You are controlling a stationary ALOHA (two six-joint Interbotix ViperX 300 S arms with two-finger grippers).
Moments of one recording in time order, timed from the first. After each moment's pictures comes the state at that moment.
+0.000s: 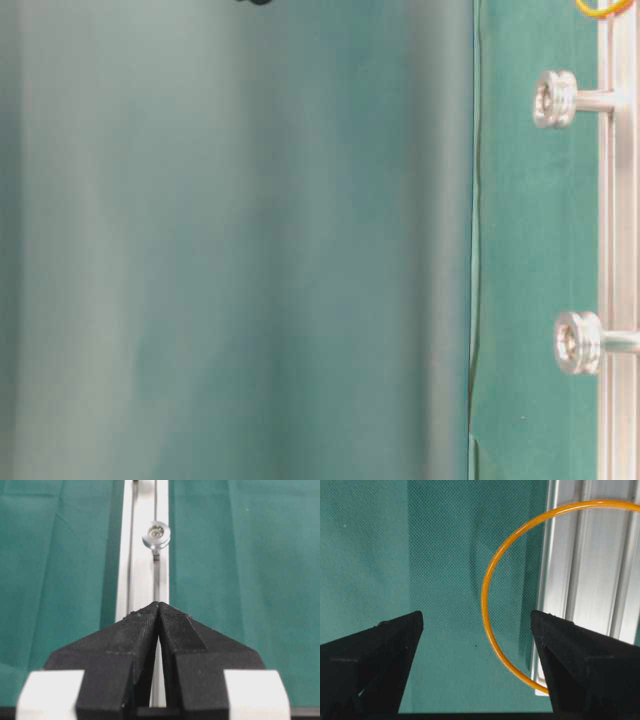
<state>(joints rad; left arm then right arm) 0.00 -0.97 1.07 0.02 0.37 -0.01 0.15 -0.28 0.86 0.02 0.65 0.27</state>
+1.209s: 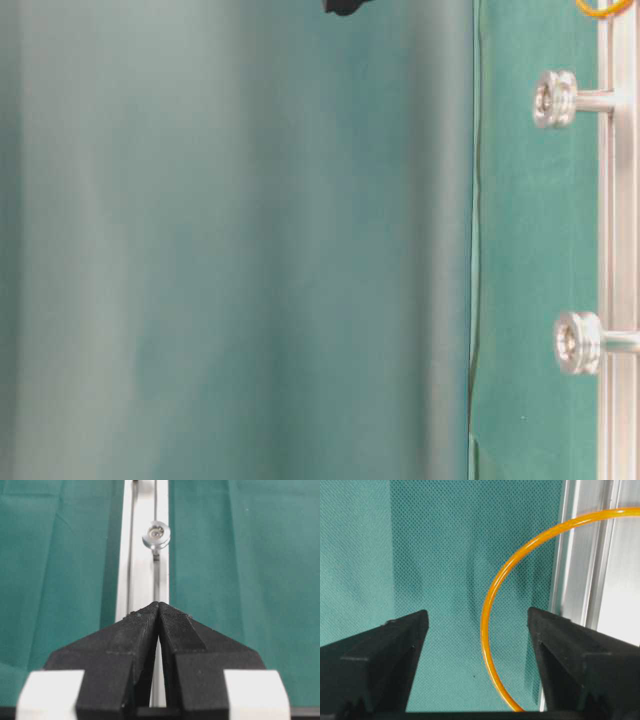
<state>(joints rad) 0.00 -0.97 1.07 0.02 0.37 -0.02 0.16 -0.16 0.91 0.02 0.49 0.27</state>
